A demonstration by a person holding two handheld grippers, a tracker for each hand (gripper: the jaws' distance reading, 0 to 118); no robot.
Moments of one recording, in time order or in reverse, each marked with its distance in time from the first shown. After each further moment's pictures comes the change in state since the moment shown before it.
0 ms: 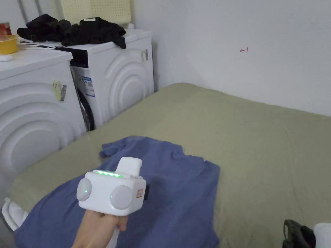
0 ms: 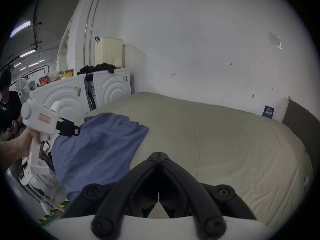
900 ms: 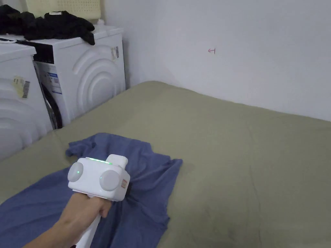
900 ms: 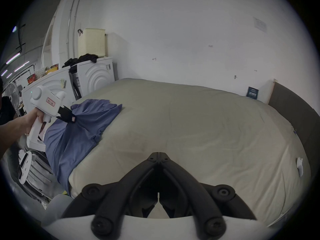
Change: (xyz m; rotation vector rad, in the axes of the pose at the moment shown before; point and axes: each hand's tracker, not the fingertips) left arm 0.040 0.019 -0.012 -0.114 -0.014 -0.102; right arm 0.063 -0.040 0.069 -0.102 -0.127 -0.075
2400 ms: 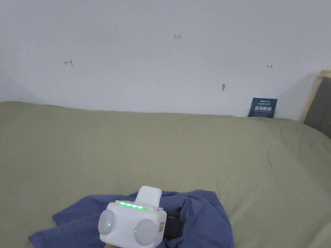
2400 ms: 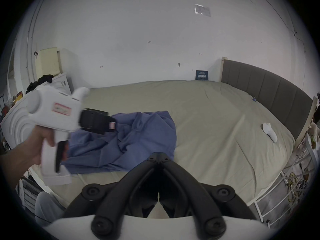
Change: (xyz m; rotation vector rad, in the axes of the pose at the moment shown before) left arm 0.364 -0.026 0.064 0.163 -0.460 -0.301; right arm 0.136 -0.037 0.083 -0.001 -0.297 -0.221
